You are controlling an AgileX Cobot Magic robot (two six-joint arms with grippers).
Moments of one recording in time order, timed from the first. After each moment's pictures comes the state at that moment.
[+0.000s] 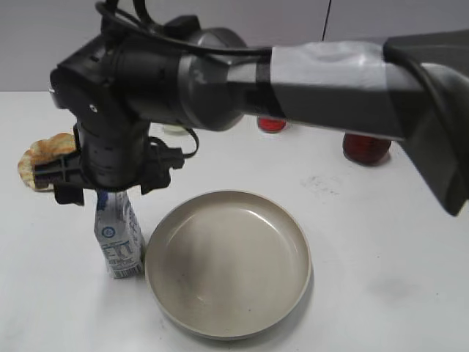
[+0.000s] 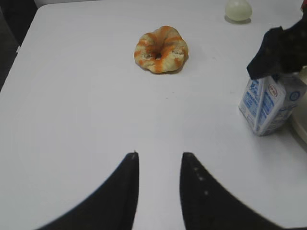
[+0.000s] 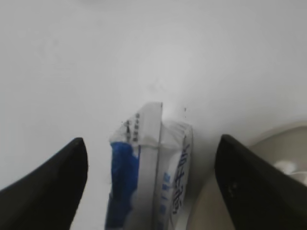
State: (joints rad) left arm -0.06 0.04 -0.49 -0.12 1.08 0.12; right arm 1.02 2.23 -1.87 -0.13 0.82 0.75
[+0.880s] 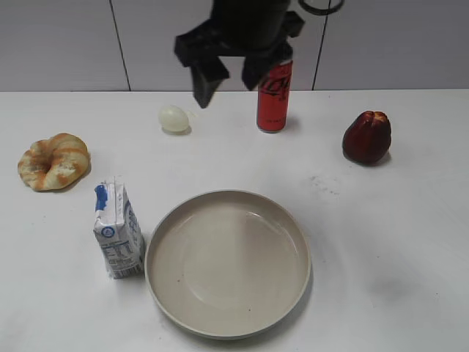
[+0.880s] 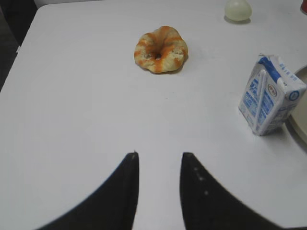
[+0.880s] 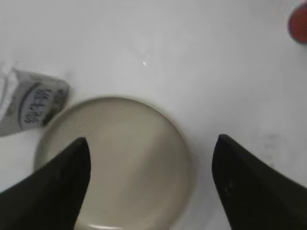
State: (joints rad) left arm -0.06 0.04 -0.49 -0.12 1.08 0.12; right arm 0.63 1.99 -1.87 0.13 1.19 0.03
